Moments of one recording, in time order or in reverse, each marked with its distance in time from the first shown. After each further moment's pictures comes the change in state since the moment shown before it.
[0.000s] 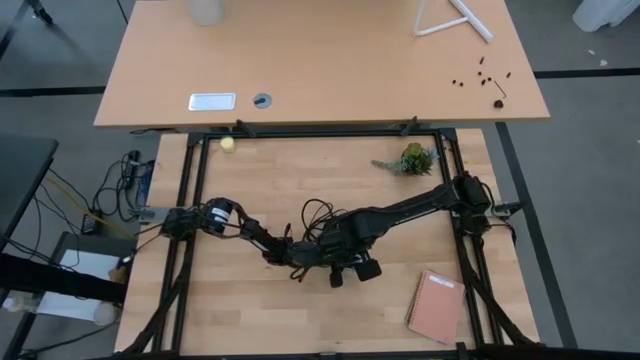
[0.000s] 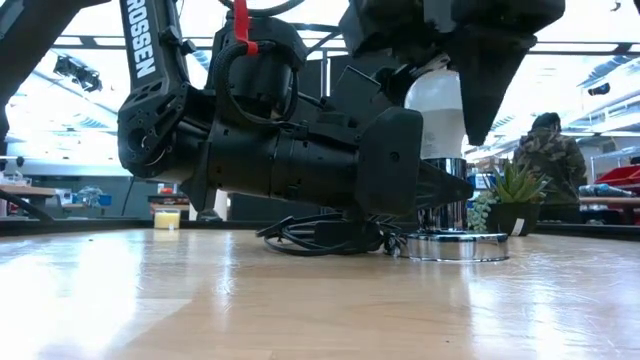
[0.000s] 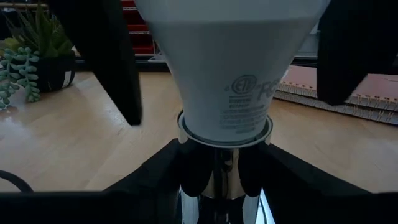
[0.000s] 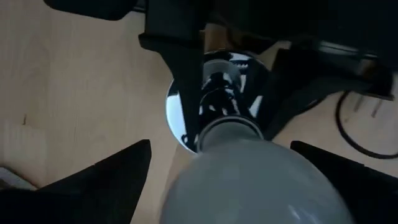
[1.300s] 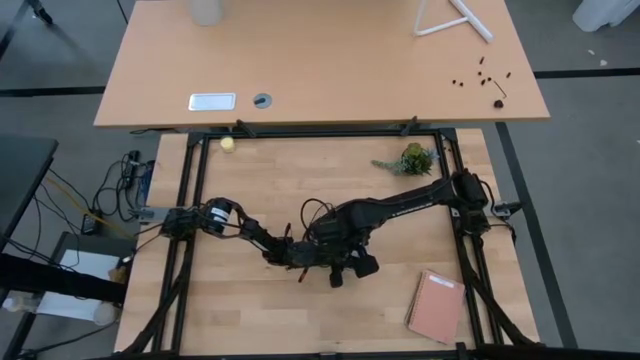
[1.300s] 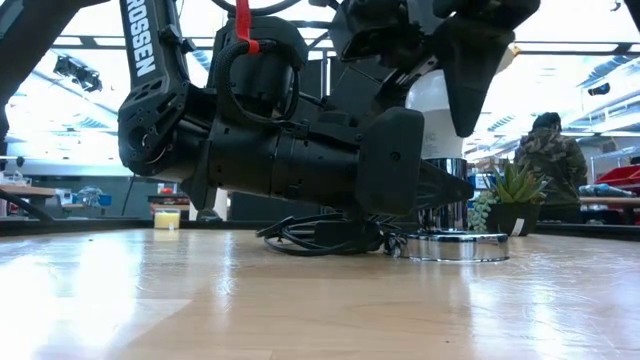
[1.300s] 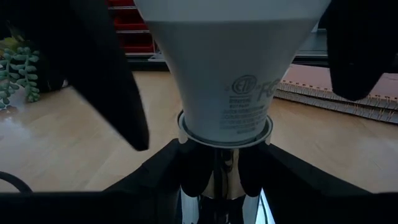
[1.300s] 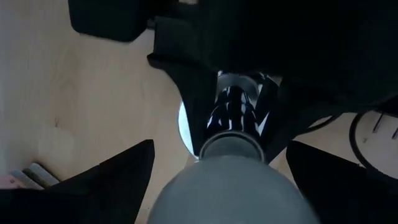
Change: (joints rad) left arm -0.001 -0.001 0.000 -0.015 0.000 -0.001; right arm -0.053 0.004 0.008 0.025 -0.134 -0.062
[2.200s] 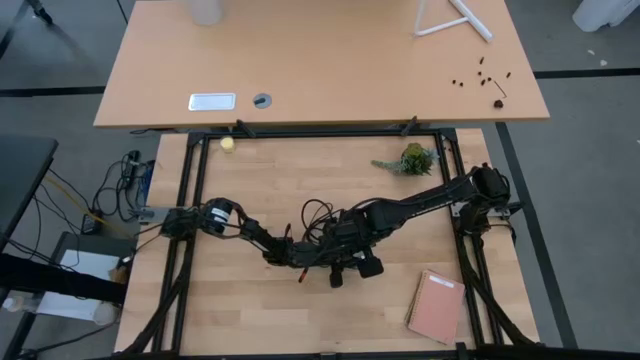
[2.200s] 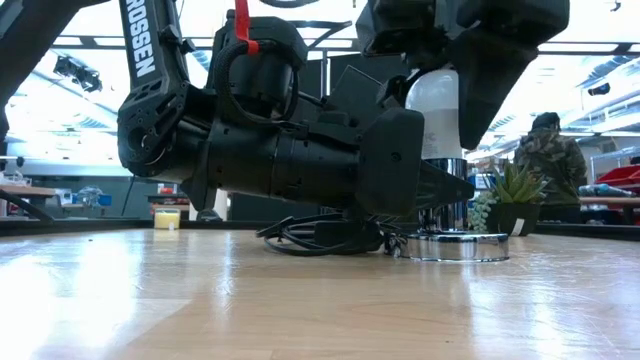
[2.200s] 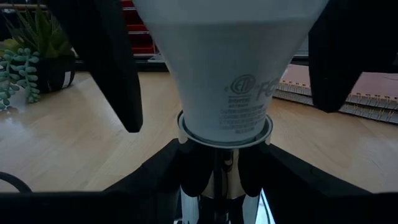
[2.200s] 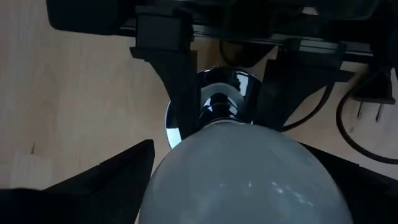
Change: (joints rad) left arm -0.005 0.002 0.000 0.009 -0.001 0.005; right arm 0.030 -0.164 -0.253 0.235 0.102 0.122
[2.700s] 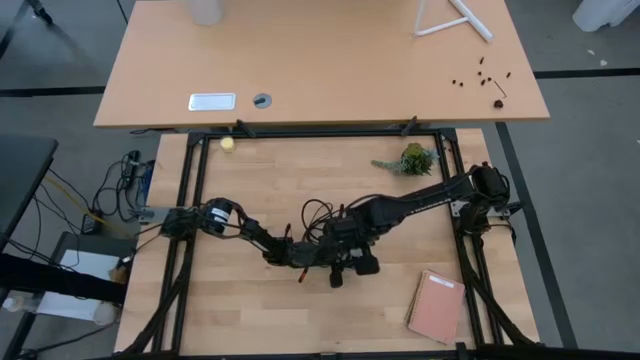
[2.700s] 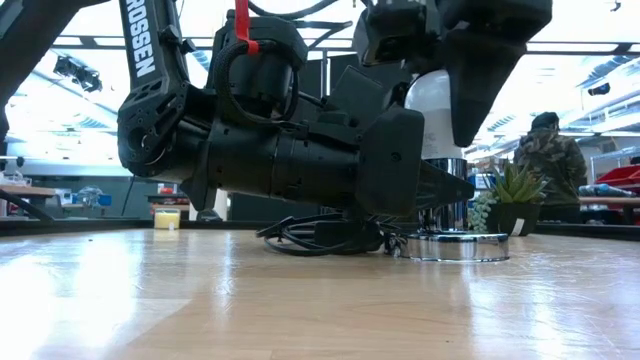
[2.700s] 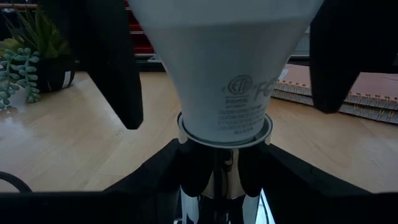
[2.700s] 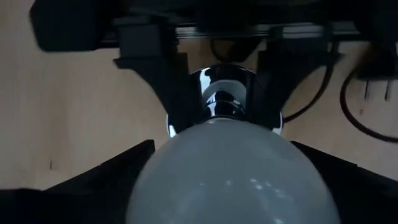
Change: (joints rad) left arm 0.000 0.000 0.000 0.000 0.000 -0.001; right arm -0.026 0.000 -0.001 -0.005 -0.037 0.106
